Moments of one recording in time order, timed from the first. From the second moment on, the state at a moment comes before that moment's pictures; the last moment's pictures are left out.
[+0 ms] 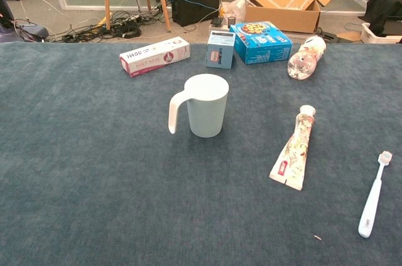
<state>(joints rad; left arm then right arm) -0.11 -1.16 -0.07 -1.56 1.41 1.44 0.09 0.09 -1.11 0.06 -1.61 -1.50 1.45 -0.05</state>
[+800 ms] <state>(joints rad) -0.10 -1.14 -0.06 -1.58 1.41 1.44 0.08 0.25 -0.98 0.07 -1.73 -1.71 1.39 0.11</state>
